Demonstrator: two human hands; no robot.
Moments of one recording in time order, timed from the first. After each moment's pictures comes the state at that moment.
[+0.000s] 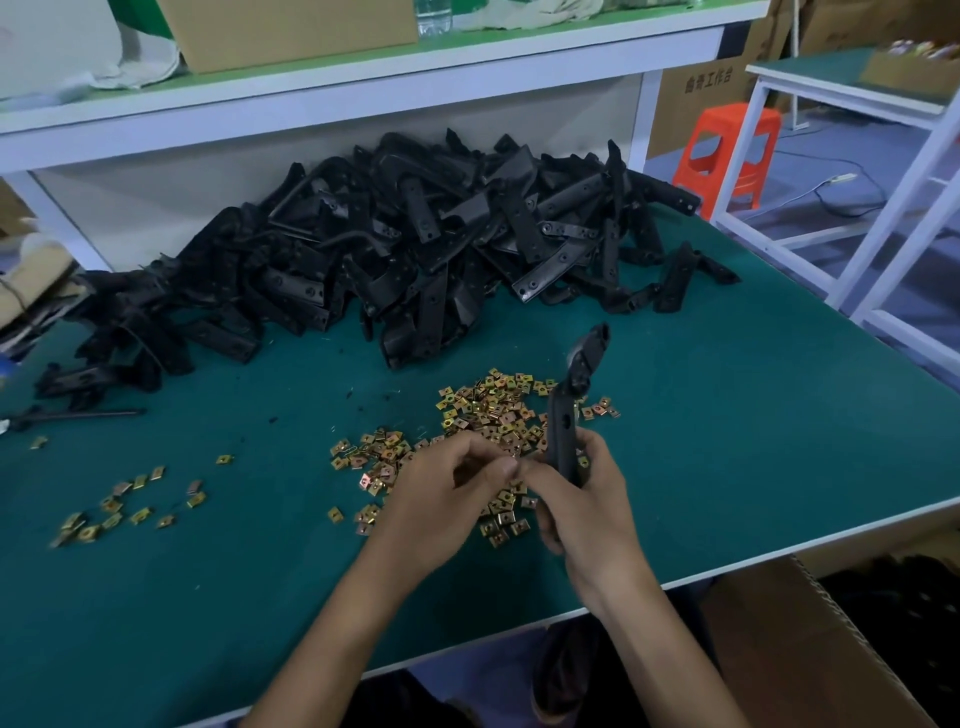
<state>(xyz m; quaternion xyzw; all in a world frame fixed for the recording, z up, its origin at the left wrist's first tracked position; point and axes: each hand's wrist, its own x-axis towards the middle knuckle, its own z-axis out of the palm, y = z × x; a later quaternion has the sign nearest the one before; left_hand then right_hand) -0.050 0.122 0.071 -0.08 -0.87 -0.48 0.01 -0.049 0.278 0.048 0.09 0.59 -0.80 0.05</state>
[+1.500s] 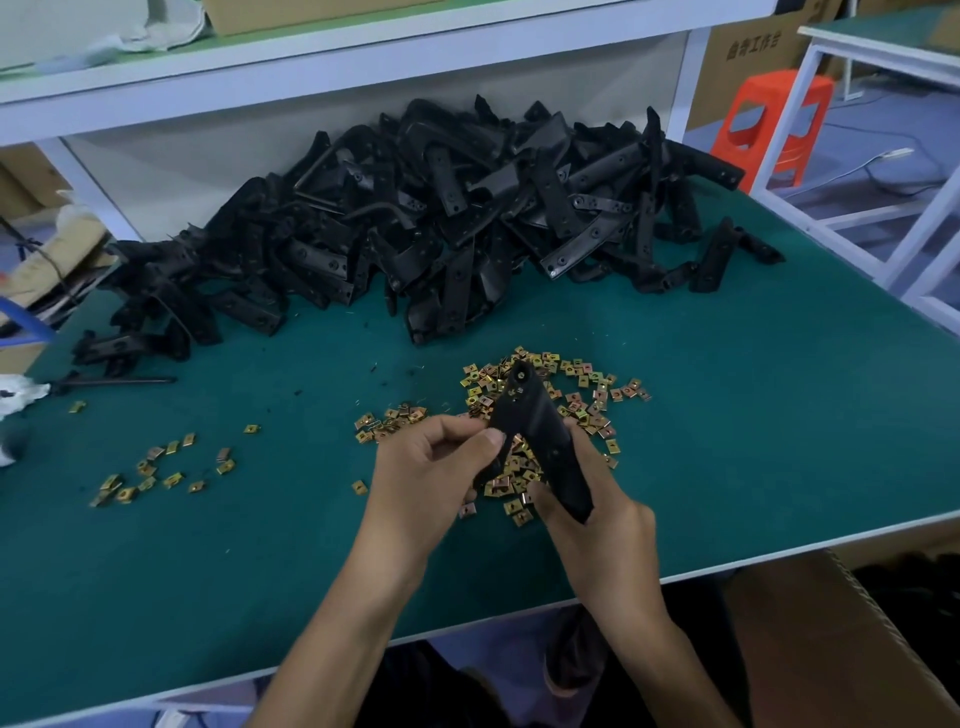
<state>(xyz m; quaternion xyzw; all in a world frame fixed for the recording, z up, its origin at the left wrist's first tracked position) -0.032 0.113 0.082 0.13 -0.73 -0.67 0.04 -0.026 0.277 0.009 0.00 0.87 -0.48 -0.12</state>
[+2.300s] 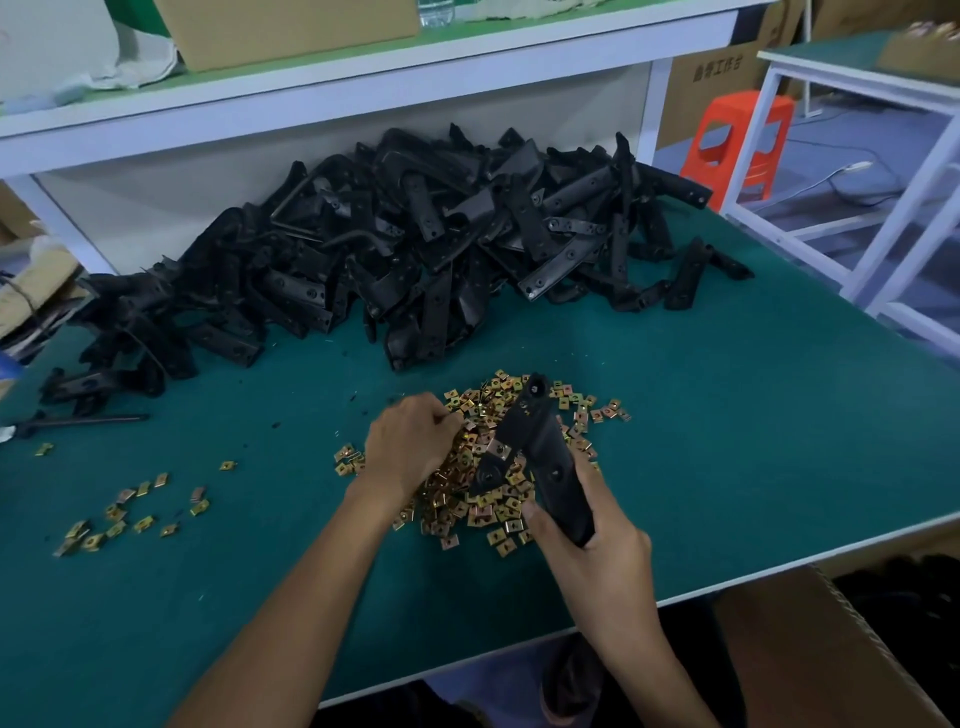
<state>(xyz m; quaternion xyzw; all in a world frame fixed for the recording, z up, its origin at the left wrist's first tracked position) -0.139 0.091 0.051 0.07 -0.97 -0.23 -0.01 -0.026 0.288 0.005 0.01 0.81 -0.58 -0.09</state>
